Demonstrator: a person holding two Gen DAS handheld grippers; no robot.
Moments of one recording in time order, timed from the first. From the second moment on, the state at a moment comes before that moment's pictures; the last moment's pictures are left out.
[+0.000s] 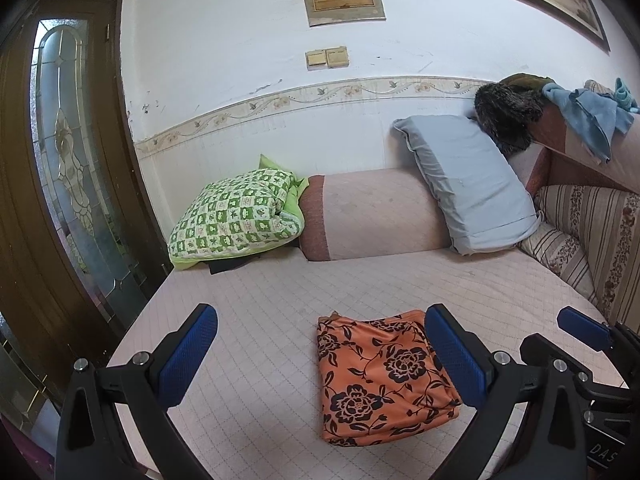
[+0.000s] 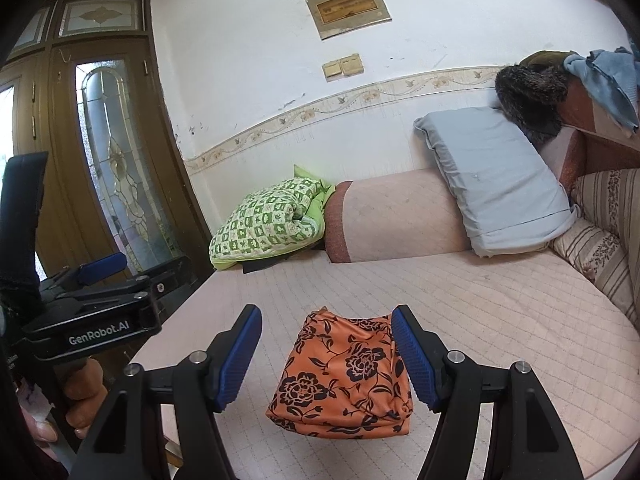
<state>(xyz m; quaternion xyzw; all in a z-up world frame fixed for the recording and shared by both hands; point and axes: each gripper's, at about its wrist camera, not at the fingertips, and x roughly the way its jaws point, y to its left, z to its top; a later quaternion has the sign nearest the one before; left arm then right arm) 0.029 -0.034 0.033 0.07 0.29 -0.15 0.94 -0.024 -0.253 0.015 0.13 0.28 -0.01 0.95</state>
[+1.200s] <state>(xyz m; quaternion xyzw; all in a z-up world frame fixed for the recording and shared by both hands) 0.088 -0.029 -0.003 0.06 0.30 -0.17 0.94 0.041 -0.228 -0.007 0.11 0.31 -0.01 0.94</state>
